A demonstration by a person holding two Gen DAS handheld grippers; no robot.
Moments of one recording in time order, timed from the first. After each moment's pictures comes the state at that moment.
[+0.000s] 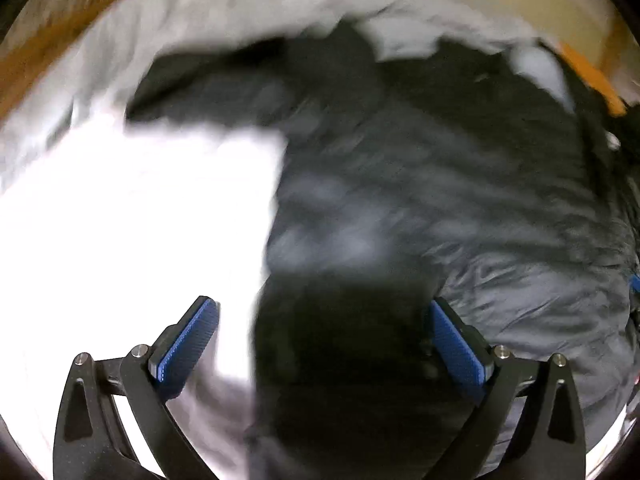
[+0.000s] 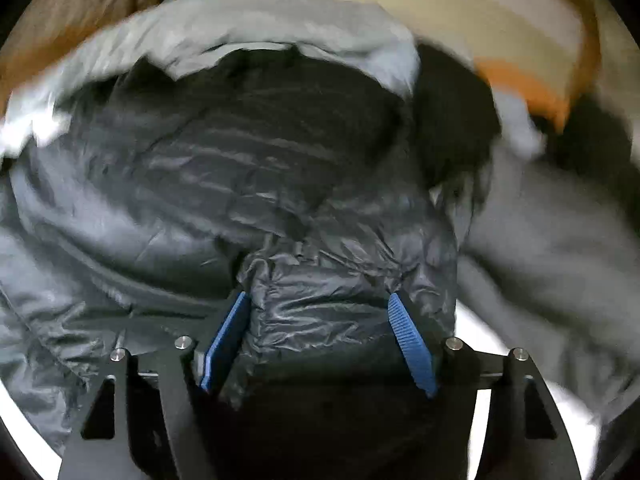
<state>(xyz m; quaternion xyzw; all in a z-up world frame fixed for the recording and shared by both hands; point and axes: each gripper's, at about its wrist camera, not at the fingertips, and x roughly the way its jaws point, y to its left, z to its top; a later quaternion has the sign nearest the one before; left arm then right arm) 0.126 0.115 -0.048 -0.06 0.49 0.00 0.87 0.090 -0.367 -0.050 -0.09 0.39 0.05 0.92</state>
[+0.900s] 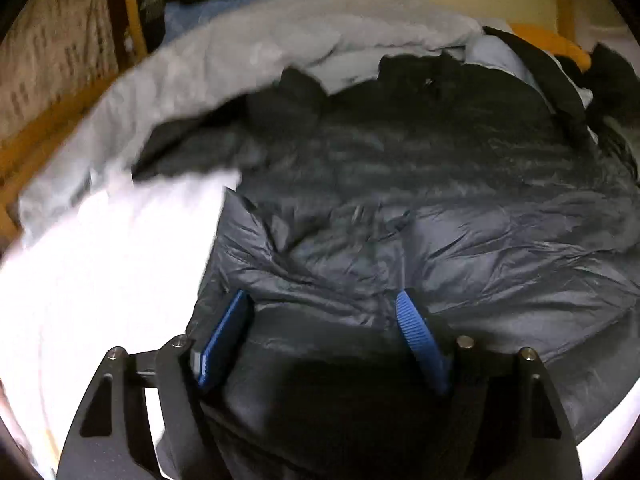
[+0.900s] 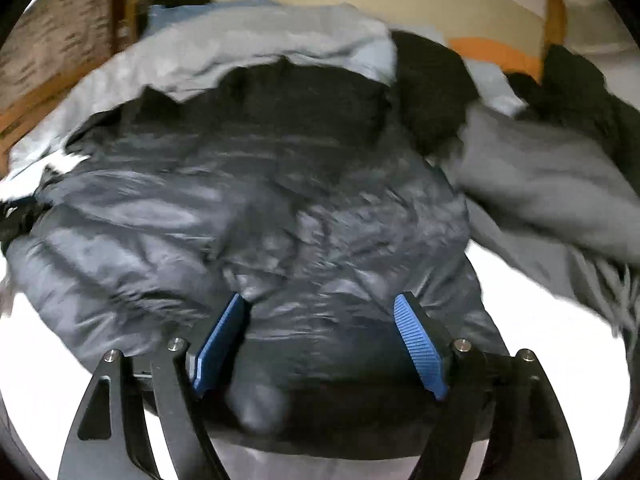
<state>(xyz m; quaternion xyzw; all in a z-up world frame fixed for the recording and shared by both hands) 0.060 0.051 -0.041 0.03 0.39 0.01 0.92 0.029 -0.351 -0.048 -0.02 0.38 0.03 0.92</state>
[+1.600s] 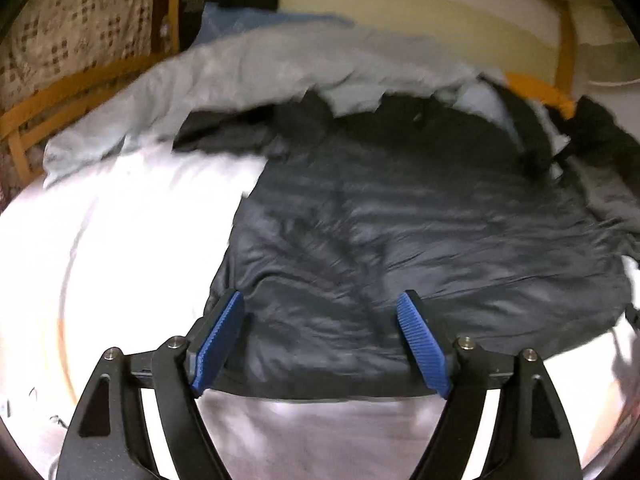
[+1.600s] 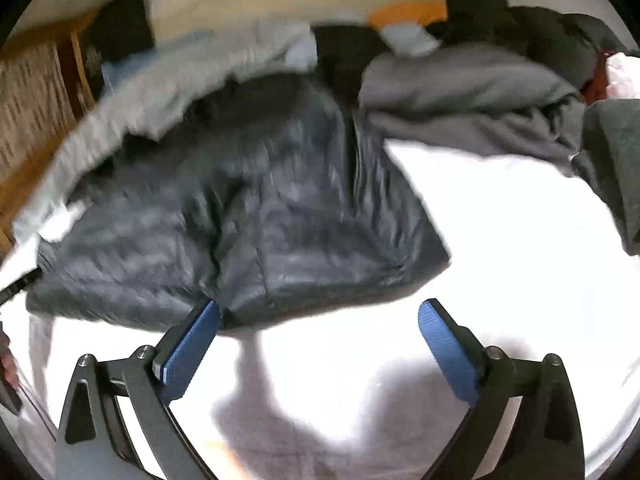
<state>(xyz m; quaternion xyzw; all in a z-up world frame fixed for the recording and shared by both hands) -0.052 0.048 -0.008 -0.03 0.33 -0.01 0.94 -0.084 -0.388 -0.050 0.11 0.35 -0.02 0.93</state>
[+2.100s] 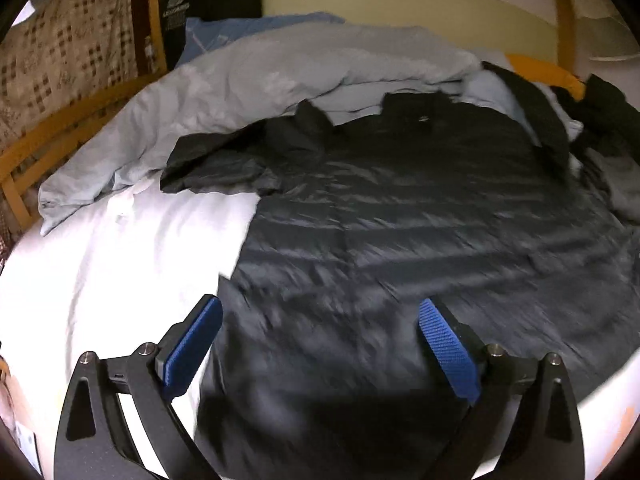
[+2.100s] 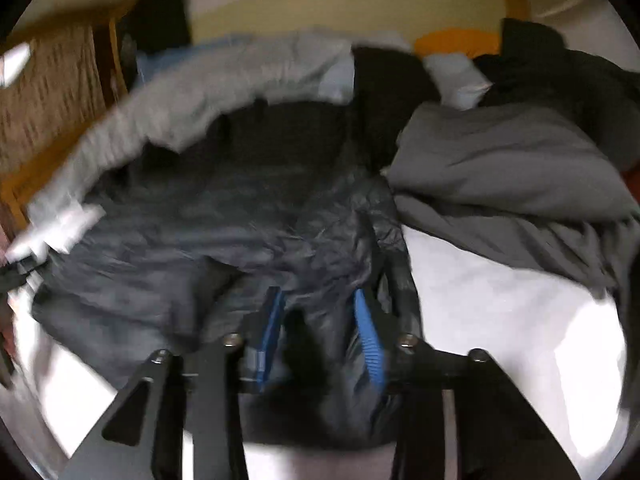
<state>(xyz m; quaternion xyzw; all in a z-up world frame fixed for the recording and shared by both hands) 0.027 0.043 -0.001 0.03 0.35 0.02 0.93 0.011 -0.407 -0.022 0.04 0.36 0.05 0.93</state>
